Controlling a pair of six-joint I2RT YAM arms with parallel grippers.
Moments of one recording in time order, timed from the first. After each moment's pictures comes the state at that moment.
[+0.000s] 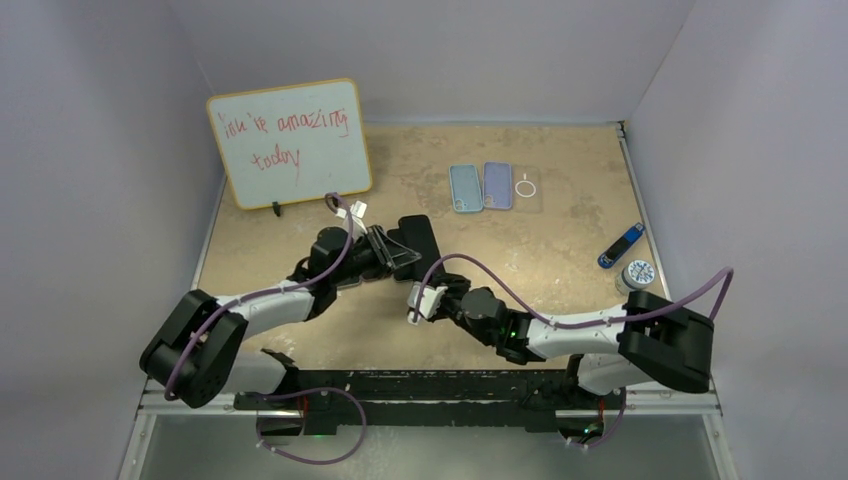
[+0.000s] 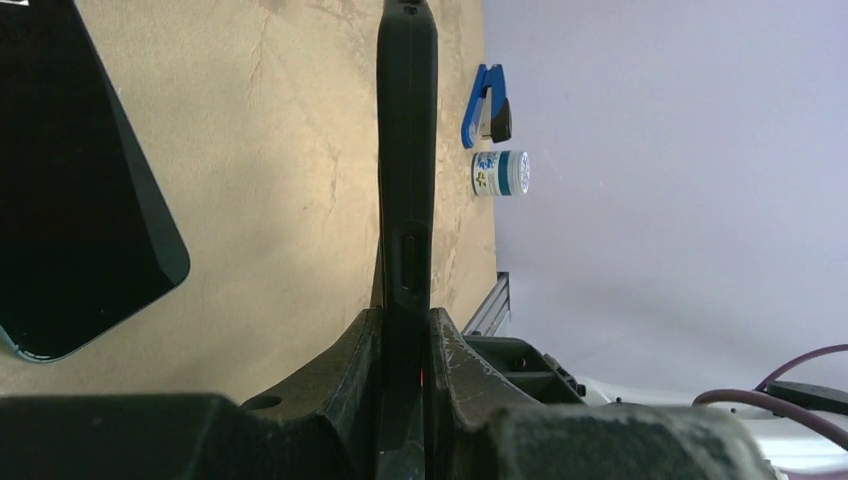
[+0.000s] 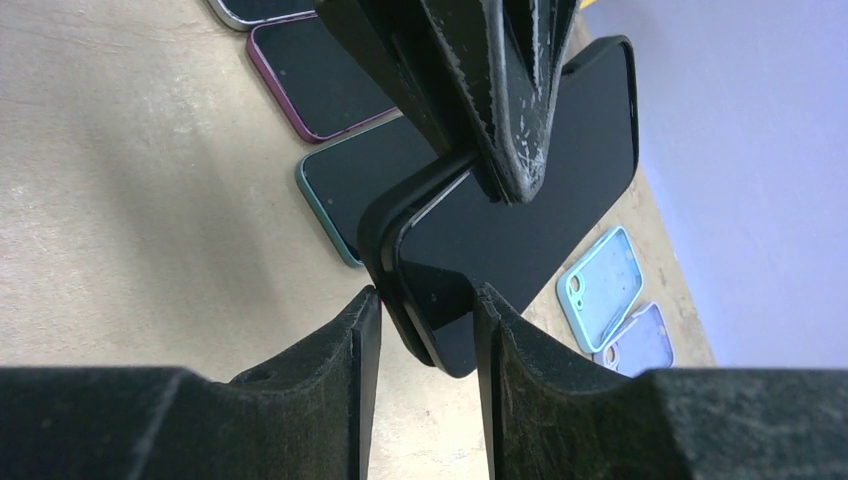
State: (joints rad) left arm -0.54 1.32 0.43 0.59 0.44 -1.15; right arm 1.17 1.34 0.41 0.67 0.35 -0.63
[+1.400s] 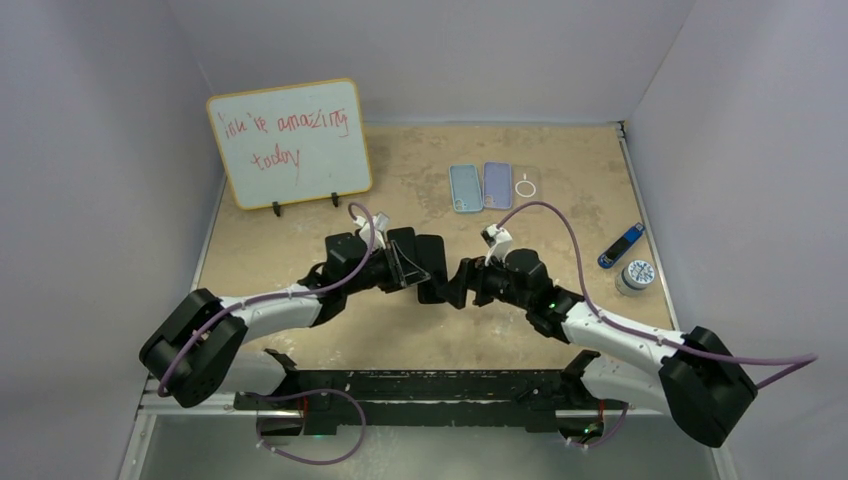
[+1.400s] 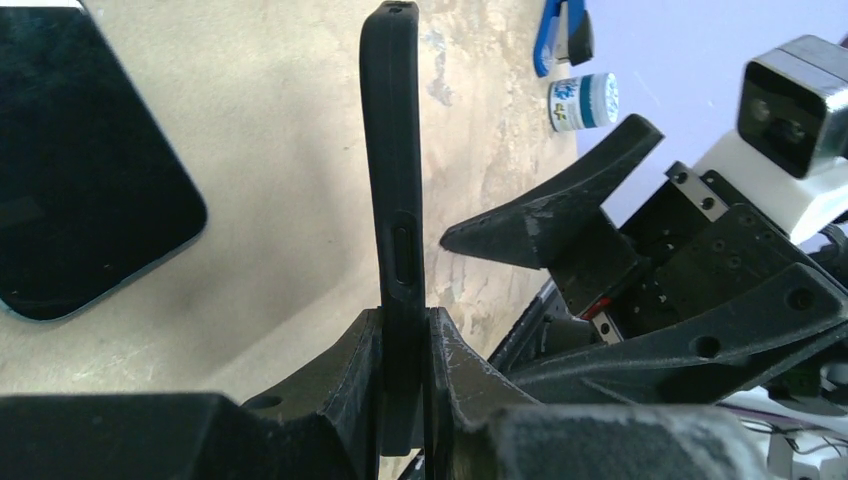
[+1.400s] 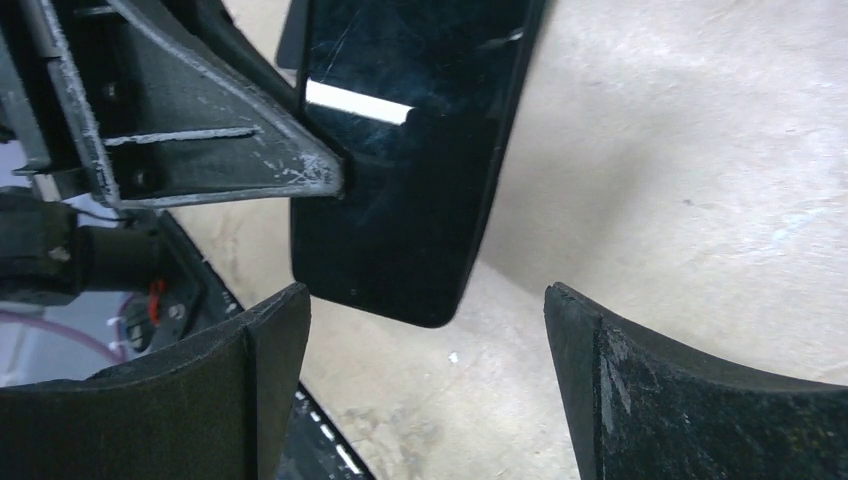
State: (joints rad) left arm -0.68 1.33 0.45 0.45 0.30 -0.97; right arm 0.72 1.08 0.39 0.22 -0.20 0.59
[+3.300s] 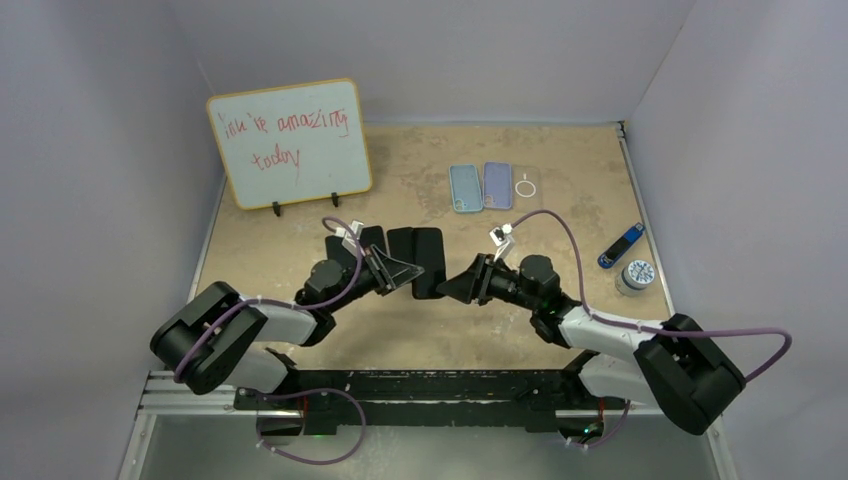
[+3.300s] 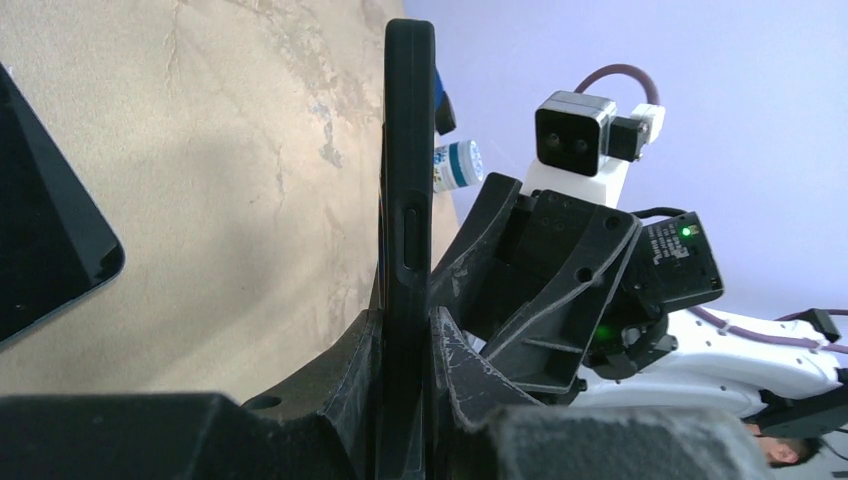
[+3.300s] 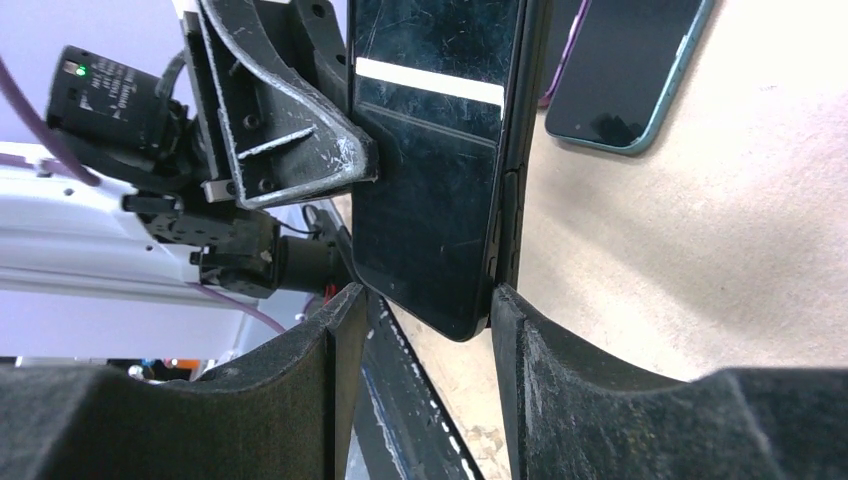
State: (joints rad) left arm -0.65 1.39 0.22 1.11 0.31 -1.17; right arm 0.65 1.17 0.26 0.69 -0.46 0.91
